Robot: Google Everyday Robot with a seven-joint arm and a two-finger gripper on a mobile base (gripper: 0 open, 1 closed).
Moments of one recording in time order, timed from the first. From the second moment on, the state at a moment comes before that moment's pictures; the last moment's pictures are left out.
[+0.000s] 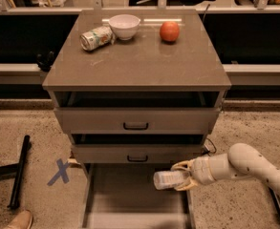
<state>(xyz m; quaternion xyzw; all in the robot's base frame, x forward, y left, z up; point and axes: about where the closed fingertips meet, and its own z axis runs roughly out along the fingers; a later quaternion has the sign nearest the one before) 0.494 -0.153 0.480 -0.71 0.57 0.19 0.37</state>
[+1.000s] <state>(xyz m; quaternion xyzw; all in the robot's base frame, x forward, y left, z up) 0.486 -0.162 0.612 -0.73 0.52 0.13 0.43</state>
